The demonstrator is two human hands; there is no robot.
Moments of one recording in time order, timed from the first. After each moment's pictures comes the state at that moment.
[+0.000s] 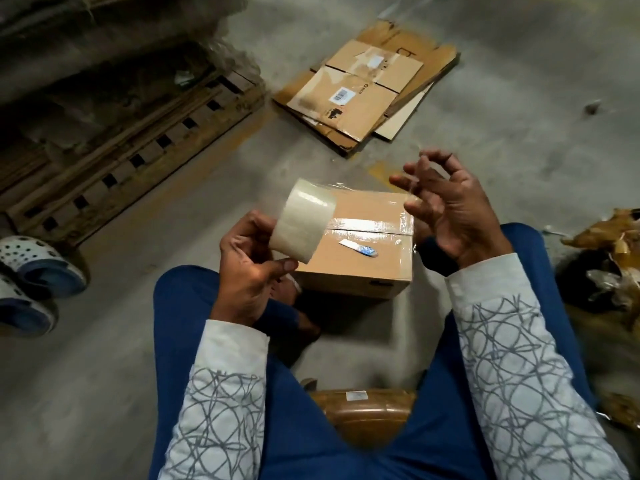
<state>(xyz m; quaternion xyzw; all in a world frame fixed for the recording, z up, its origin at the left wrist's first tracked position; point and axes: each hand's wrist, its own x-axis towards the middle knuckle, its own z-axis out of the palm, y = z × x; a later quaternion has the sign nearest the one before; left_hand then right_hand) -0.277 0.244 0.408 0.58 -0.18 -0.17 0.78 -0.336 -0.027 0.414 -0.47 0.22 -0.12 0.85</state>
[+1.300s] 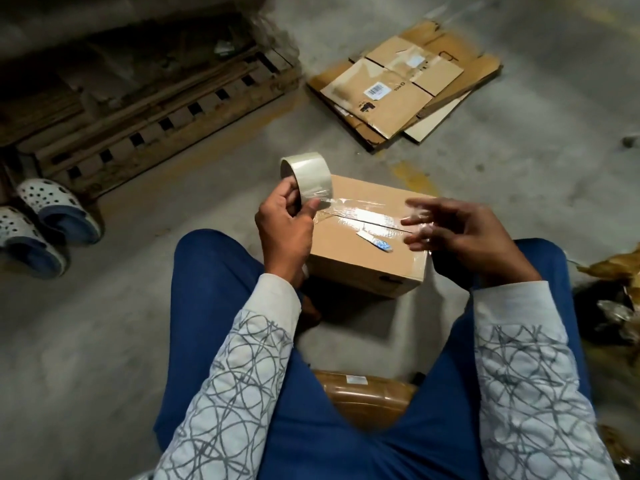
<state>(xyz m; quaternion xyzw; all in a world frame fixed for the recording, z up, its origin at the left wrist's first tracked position) -0.274 0.218 0.392 0.77 0.01 0.01 0.64 -0.364 -0.023 0.387 -0.74 0.16 0.05 0.65</state>
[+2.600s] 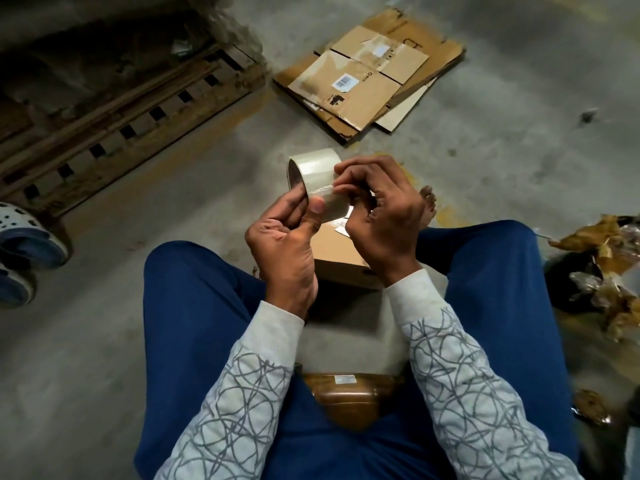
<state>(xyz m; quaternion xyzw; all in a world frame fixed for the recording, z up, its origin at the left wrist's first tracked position) -0.314 0.184 0.411 0.57 0.08 -0.03 0.81 -0.327 0.066 0.408 -0.83 0.02 -0.42 0.37</state>
